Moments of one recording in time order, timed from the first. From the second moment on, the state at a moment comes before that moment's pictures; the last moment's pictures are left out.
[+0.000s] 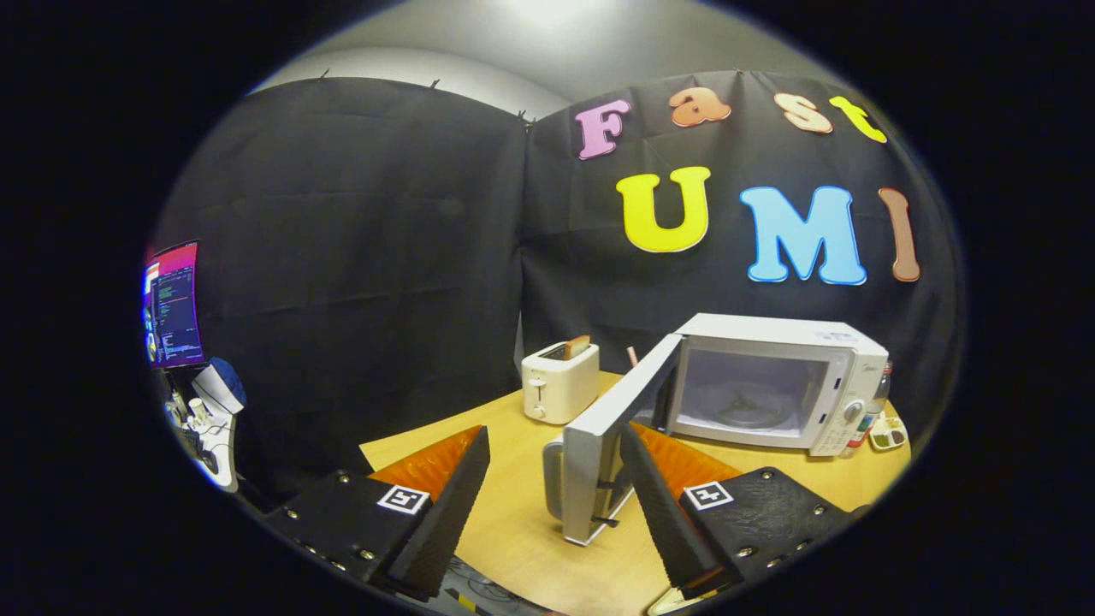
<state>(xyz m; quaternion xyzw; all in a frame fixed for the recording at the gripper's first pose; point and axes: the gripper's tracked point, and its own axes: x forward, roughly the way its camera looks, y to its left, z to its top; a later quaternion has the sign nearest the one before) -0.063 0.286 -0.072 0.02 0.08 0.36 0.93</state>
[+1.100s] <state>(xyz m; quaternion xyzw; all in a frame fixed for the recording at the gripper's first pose) -0.028 0.088 -0.245 0.01 0.25 0.18 0.95</state>
